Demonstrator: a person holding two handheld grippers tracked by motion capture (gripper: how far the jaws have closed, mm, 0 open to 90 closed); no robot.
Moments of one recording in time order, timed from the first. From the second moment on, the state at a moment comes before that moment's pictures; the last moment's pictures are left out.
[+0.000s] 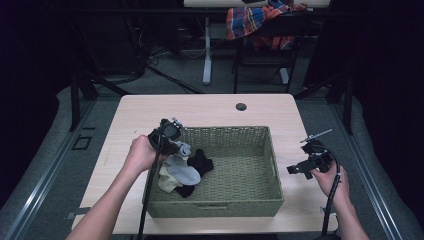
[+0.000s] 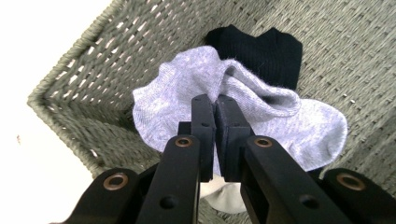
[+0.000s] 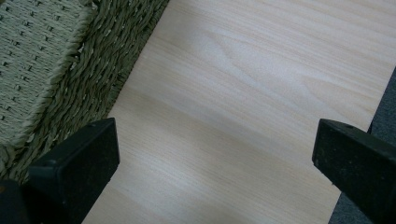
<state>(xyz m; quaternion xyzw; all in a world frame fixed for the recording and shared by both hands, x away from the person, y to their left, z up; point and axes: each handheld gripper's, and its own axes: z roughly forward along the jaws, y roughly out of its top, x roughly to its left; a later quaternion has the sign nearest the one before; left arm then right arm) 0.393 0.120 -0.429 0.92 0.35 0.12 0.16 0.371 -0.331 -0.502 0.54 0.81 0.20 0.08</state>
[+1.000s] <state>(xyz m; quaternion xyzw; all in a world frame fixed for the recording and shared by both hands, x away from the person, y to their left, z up) 0.399 0.127 -0.378 0.91 0.34 0.11 0.19 0.372 -0.332 -0.502 0.55 0.81 0.20 0.07</state>
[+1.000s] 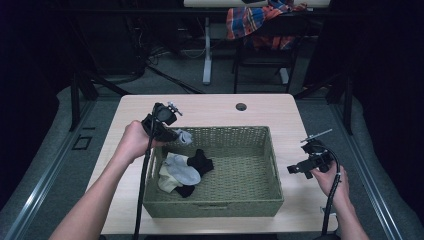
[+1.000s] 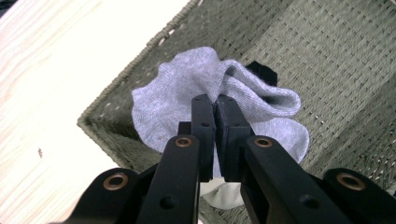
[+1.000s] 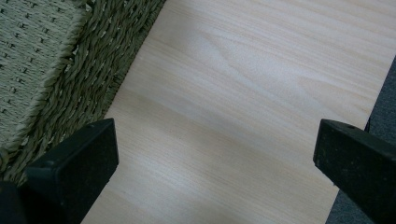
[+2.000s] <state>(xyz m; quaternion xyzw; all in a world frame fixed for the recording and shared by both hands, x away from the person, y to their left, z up) 0.392 0.197 -0.347 0.88 0.40 0.14 0.21 0.372 -0.334 -0.502 0.55 0.81 0.19 0.08</state>
